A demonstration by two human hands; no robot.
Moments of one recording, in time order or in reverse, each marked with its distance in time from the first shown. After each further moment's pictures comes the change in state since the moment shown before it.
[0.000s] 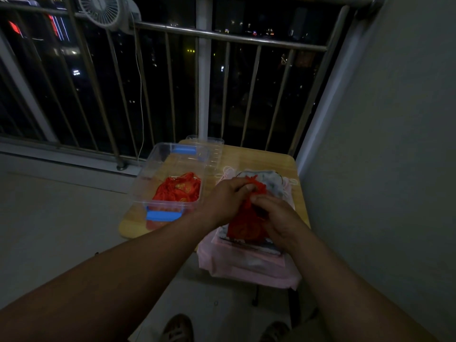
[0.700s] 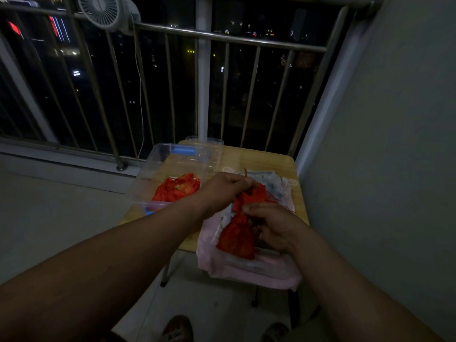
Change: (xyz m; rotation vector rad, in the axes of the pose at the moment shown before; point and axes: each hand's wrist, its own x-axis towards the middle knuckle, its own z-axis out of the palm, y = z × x) left_hand 0.006 0.020 -0.018 -0.092 -0.078 -0.124; right_hand 0.001 0.003 -0.001 -0.042 -0.116 0.221
